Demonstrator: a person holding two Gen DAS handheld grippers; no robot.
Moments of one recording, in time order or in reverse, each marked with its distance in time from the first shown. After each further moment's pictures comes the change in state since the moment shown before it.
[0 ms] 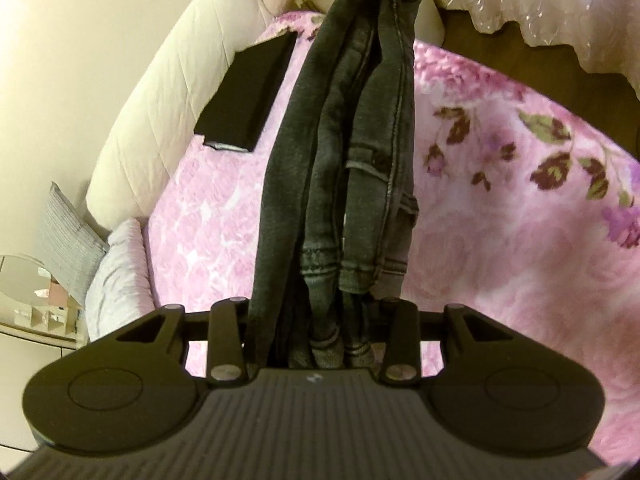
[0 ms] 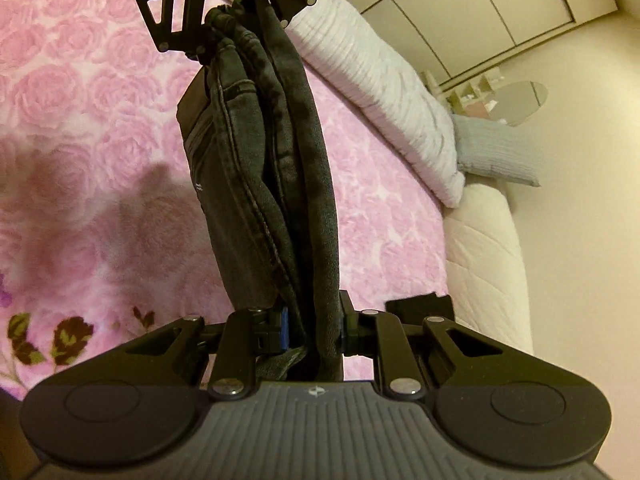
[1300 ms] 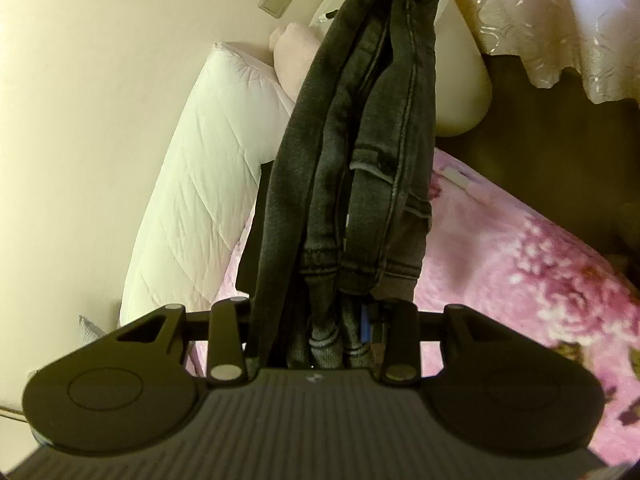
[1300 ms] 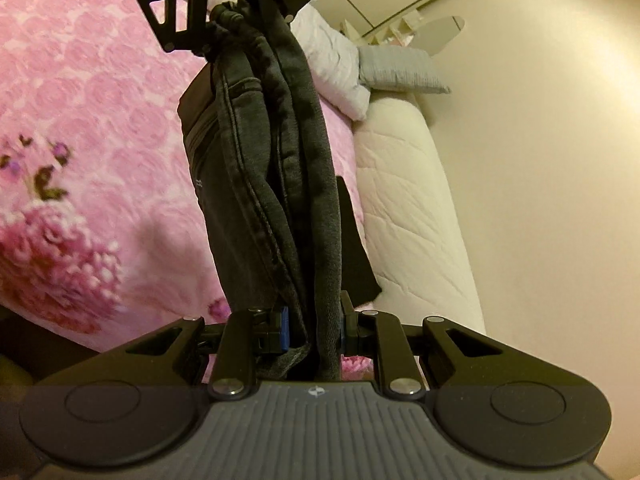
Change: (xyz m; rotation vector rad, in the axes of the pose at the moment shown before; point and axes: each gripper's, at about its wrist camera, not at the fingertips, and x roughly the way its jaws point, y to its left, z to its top) left arm 0.128 0.081 0.344 0.124 -0.042 0.081; right arm -0.024 -0.207 -0.287 0.116 0.052 -0.089
